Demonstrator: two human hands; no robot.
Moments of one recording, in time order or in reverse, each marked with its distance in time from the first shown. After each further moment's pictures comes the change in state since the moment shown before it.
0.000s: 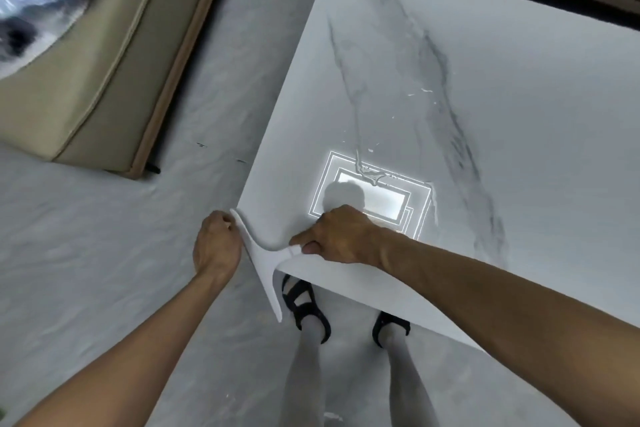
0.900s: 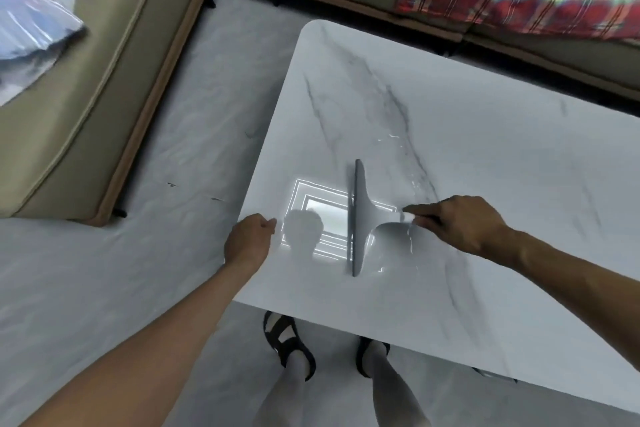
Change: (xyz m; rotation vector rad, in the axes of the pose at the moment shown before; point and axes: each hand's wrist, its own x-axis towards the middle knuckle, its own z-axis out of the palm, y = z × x) left_hand 0.026 0.097 -0.019 -0.038 -0.309 0.215; right_hand -0.160 0.102 -0.074 -0.032 0.228 0.607
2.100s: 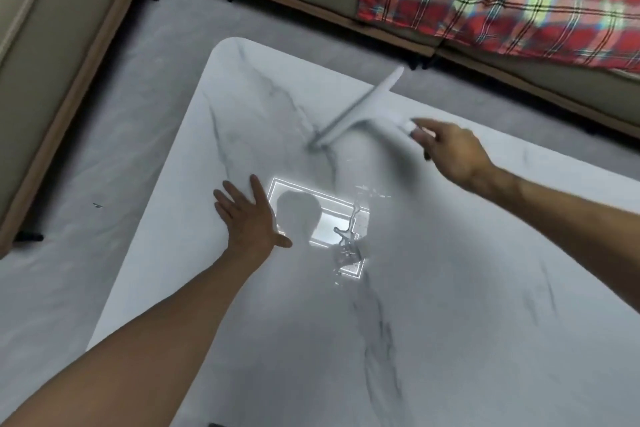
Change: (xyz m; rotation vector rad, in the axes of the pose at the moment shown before) left_hand 0.117 0.206 0.135 0.477 -0.010 0.085; right_hand 0.163 0.218 -0.084 0.514 0.206 0.269
